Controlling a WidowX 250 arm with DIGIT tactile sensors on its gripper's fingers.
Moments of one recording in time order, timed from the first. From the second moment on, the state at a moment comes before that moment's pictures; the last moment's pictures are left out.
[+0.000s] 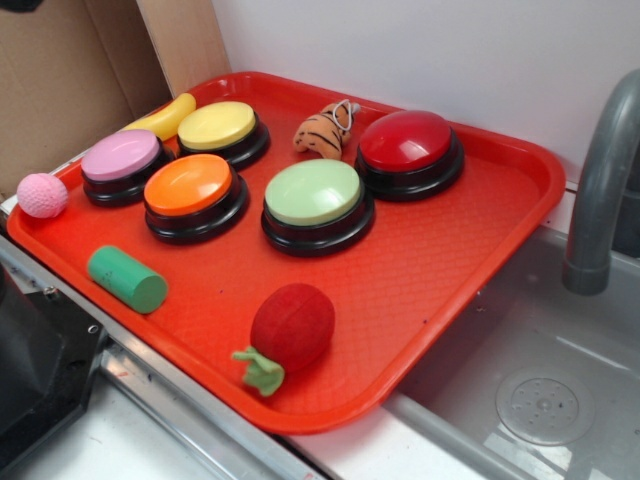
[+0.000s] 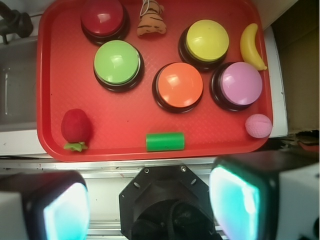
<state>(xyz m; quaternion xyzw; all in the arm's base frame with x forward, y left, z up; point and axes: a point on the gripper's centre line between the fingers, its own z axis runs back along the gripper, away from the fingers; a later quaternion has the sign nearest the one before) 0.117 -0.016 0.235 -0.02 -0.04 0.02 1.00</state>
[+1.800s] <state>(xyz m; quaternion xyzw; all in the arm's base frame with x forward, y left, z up) 0.168 -0.133 0.032 -0.08 -0.01 0.10 0.99</state>
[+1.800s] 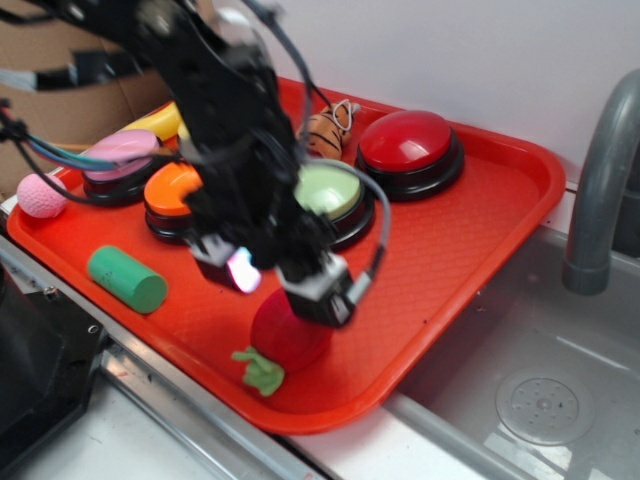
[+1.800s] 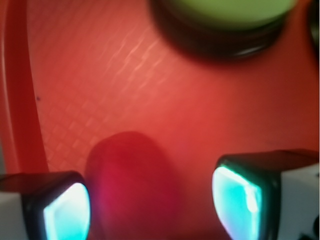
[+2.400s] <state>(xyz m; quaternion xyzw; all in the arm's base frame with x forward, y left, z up) 0.163 -0.139 0.017 -0.06 0.01 0.10 0.99</state>
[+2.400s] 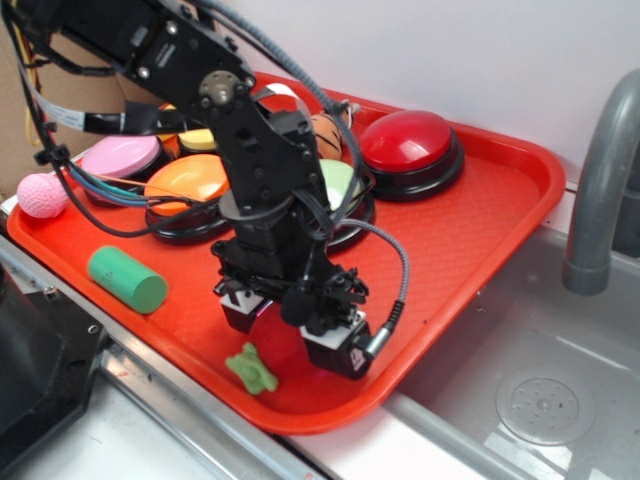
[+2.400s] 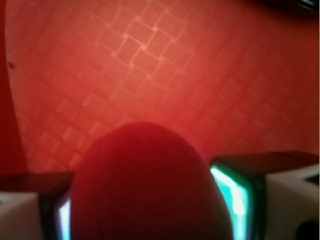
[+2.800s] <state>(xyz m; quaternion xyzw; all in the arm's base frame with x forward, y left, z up) 0.175 -0.104 0.059 -0.04 0.03 0.05 1.00</state>
